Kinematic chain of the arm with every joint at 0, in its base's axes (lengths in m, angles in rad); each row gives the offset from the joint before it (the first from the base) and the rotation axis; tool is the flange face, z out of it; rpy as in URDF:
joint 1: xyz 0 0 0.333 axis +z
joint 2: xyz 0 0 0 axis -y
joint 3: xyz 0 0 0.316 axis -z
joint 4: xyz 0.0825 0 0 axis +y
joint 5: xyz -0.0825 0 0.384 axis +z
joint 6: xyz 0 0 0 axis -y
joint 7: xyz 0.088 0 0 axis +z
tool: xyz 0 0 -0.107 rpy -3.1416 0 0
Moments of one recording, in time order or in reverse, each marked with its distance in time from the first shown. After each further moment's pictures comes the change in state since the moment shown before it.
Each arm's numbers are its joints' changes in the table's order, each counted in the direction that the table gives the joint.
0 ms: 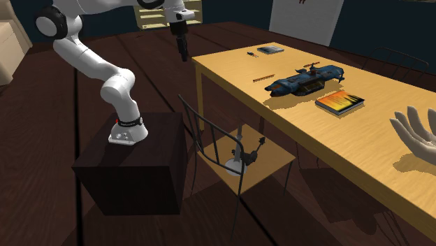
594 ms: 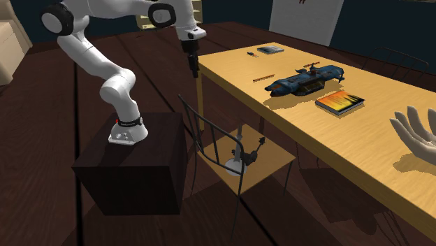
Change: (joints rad) arm -0.033 -0.125 0.076 0.079 -0.007 0.219 0.037
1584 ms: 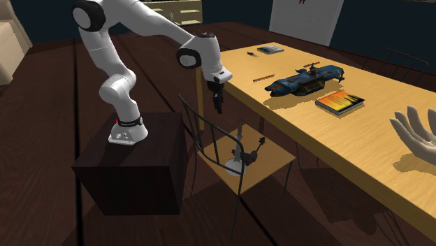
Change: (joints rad) arm -0.038 -0.468 0.170 -0.063 0.107 0.425 0.157
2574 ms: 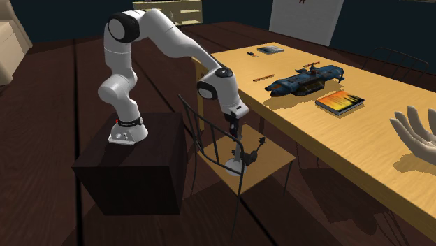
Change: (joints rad) arm -0.063 -0.430 0.021 -0.213 0.273 0.191 0.215
